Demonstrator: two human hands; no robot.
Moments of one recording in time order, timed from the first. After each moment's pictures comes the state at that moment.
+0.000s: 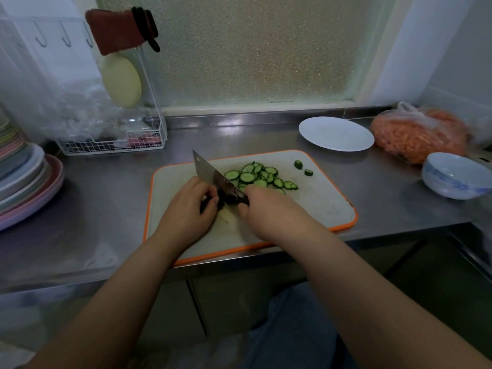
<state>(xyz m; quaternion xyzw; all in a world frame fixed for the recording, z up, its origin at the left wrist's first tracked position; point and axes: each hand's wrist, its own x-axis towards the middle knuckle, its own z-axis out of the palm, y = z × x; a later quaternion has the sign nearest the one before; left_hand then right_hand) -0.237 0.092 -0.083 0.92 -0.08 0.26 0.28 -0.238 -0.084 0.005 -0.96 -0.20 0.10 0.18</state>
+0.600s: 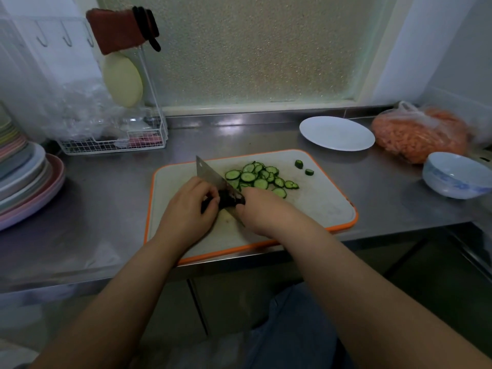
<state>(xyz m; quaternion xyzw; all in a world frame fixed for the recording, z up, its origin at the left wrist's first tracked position) -0.238 0.091 -0.084 0.92 -0.07 0.27 0.26 -0.226 -0.071 -0.003 -0.95 -0.19 0.15 0.17</state>
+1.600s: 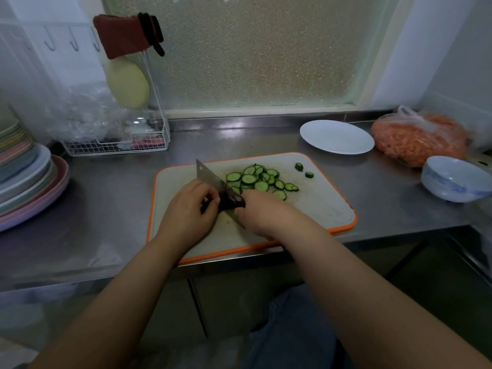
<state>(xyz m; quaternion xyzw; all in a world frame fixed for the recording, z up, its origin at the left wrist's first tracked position) -0.242 0.092 -0.081 0.92 -0.06 0.28 0.27 -0.228 -0.071 -0.001 -0.95 -0.19 0.16 0.17</state>
